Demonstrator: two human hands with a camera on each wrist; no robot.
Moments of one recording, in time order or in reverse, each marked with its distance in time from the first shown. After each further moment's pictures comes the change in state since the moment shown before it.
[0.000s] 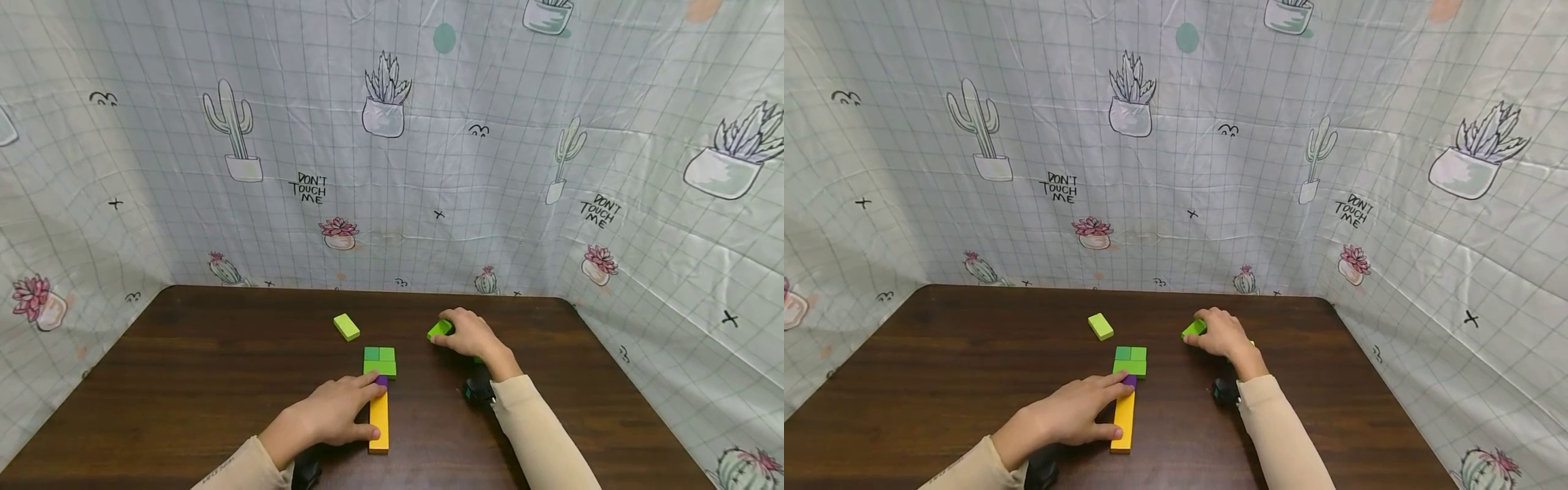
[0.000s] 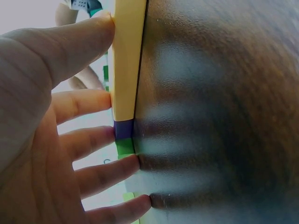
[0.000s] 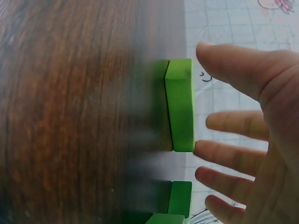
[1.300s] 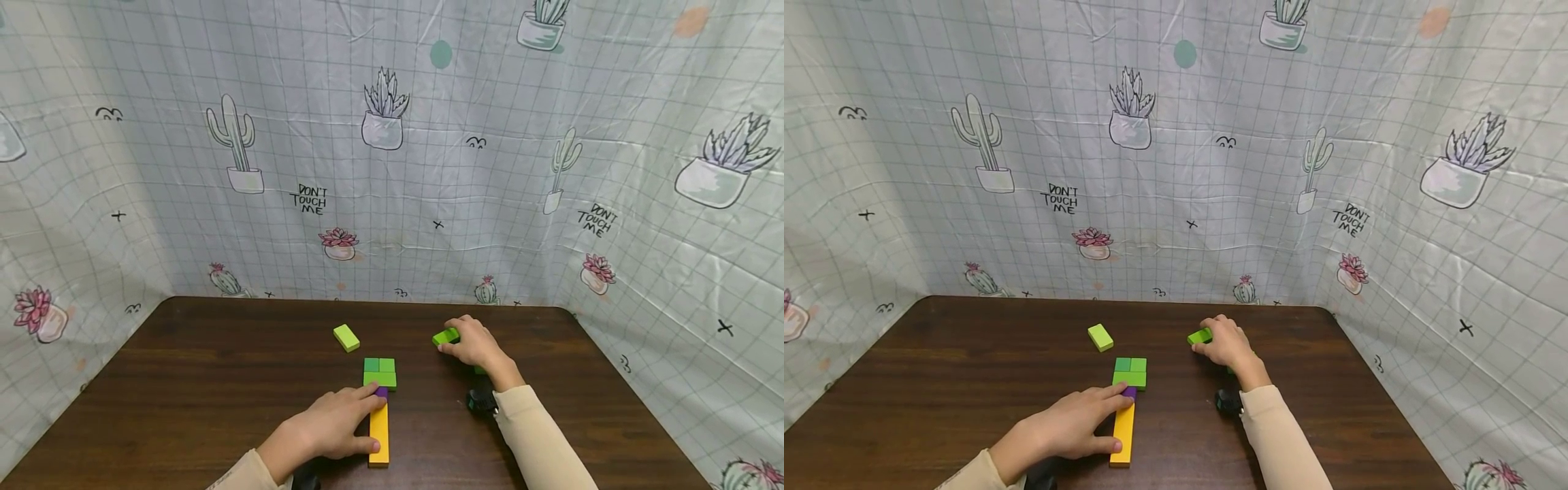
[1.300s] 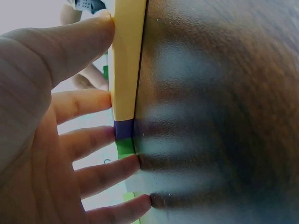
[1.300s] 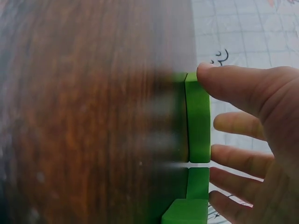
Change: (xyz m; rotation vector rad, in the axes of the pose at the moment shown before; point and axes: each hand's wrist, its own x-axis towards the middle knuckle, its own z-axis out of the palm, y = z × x) left_hand -0.002 -0.002 0.004 0.007 0.014 0.011; right_hand -0.004 0.010 0.005 0.013 0.073 0.039
